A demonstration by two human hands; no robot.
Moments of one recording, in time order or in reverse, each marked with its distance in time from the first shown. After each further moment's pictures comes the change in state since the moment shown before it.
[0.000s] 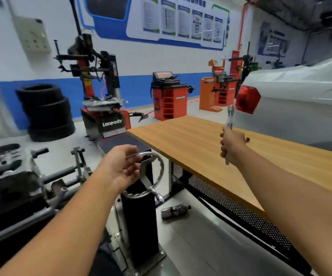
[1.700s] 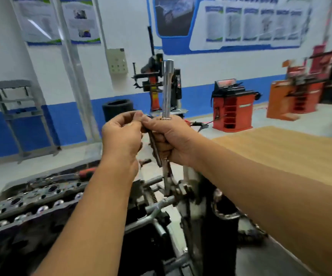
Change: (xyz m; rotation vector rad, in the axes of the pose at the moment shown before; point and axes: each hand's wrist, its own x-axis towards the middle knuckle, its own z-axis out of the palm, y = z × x) left_hand -0.049 0.143 -0.171 0.003 0.452 0.769; right_hand -0.274 -0.066 0.305 0.269 -1.446 -0.143
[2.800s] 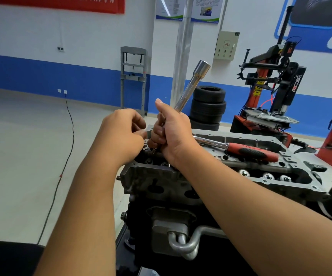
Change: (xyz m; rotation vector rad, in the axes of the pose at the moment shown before) left_hand 0.066 -0.029 -0.337 1.005 0.264 0.186; right_hand 0.160 0.180 0.271 0.169 -0.107 0.078
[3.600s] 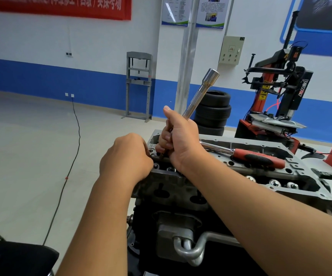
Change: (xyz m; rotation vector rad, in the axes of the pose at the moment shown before) left_hand -0.013 -0.009 0.015 0.346 -0.090 -0.201; right_hand 0.001 0.001 -0.001 0.017 0.044 0.011
